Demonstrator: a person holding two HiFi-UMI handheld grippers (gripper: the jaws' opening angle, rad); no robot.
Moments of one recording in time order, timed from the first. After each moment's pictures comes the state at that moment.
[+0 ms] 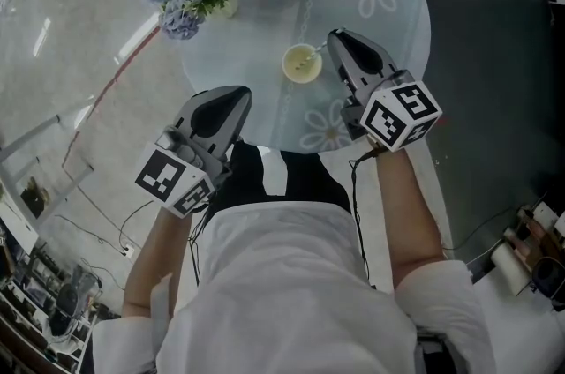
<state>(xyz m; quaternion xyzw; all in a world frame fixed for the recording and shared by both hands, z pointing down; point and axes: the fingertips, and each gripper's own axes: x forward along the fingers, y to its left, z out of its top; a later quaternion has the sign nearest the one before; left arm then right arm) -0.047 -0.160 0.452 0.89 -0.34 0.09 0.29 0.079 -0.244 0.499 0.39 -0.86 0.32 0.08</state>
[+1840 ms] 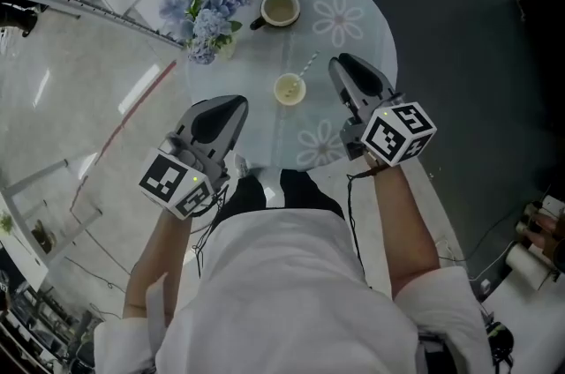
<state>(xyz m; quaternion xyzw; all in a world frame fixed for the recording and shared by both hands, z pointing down) -0.045 -0.176 0.367 0.92 -0.31 0.07 0.22 0.113 -0.234 0.407 0.46 -0.83 0.31 0.03</state>
